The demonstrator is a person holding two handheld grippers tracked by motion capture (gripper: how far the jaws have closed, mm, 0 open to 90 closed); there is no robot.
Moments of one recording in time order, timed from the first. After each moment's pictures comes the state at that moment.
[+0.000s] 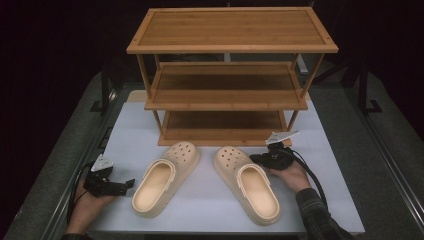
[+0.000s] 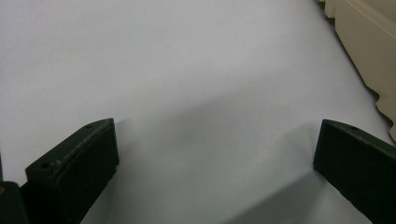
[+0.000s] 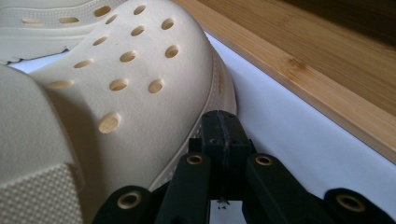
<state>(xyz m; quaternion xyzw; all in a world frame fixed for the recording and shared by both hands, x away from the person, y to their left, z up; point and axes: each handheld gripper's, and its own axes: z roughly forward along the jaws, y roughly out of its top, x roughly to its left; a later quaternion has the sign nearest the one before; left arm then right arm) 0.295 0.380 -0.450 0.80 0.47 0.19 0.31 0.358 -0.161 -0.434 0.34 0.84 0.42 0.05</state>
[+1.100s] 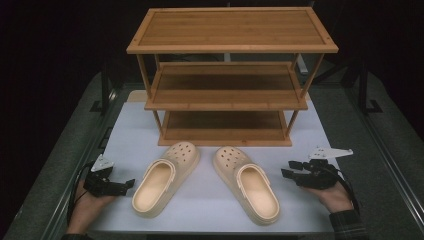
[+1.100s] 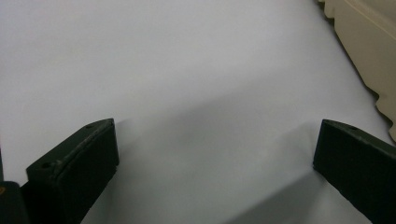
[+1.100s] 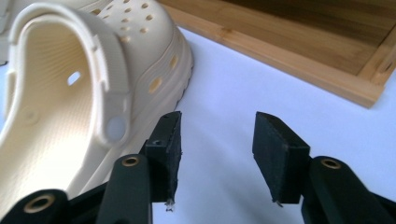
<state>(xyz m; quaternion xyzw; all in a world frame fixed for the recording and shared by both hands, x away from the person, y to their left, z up) 0.294 0.379 -0.450 0.80 0.46 0.20 0.31 0.284 -0.246 -0.412 0.41 0.80 0.43 0.10</state>
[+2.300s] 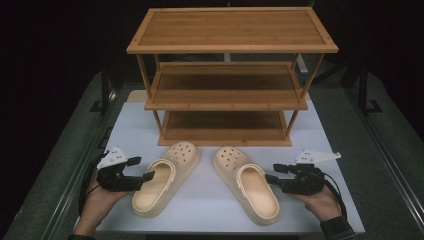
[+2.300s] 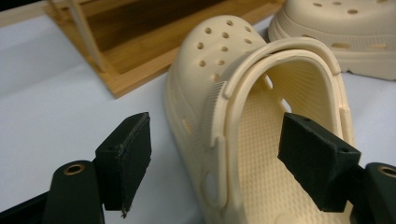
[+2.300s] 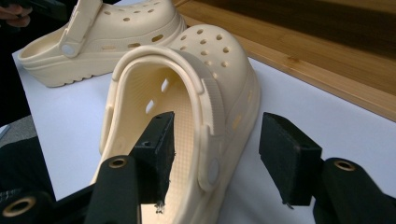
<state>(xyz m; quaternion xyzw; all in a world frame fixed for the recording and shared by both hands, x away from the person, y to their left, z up) 0.285 0.311 -0.389 0.82 0.35 0.16 0.42 0.269 -0.201 -0.395 0.37 0.80 0.47 0.07</state>
